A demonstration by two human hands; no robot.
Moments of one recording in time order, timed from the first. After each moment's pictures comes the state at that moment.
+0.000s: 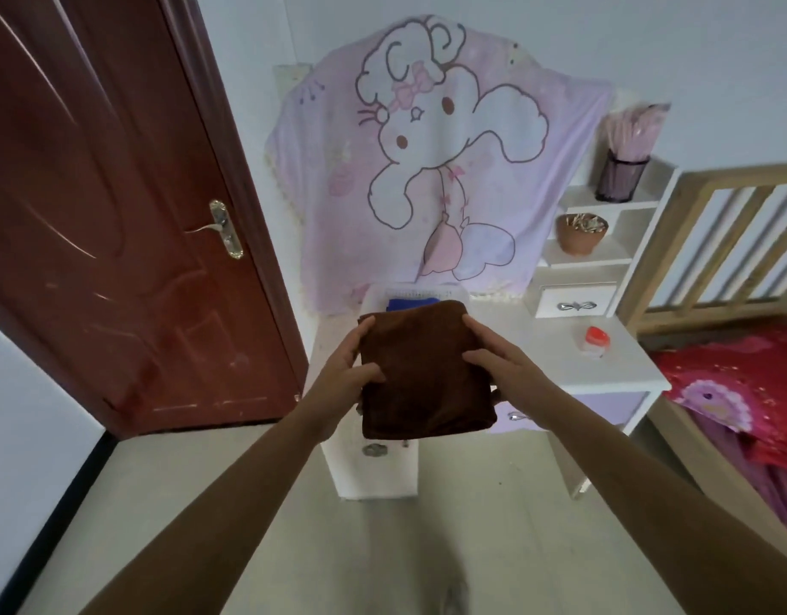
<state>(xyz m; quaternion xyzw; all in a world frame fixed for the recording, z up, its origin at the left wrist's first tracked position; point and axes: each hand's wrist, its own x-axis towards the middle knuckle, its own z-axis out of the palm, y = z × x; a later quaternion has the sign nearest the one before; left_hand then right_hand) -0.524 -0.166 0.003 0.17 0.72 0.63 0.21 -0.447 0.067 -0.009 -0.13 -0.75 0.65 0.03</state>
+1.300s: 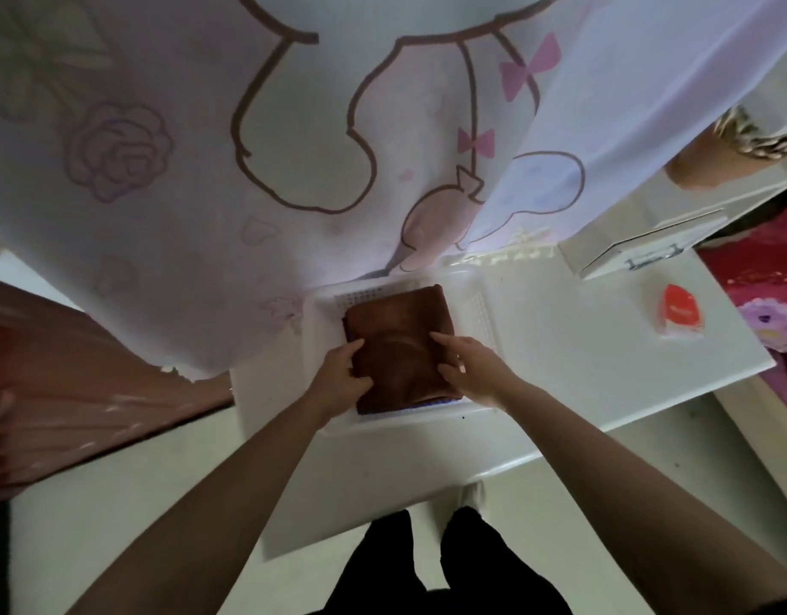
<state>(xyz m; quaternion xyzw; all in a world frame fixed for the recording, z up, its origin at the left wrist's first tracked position) -1.002 0.007 -0.254 0.12 0.79 0.39 0.45 -0.859 0.205 -0.237 -0.28 -0.85 0.41 -0.18</state>
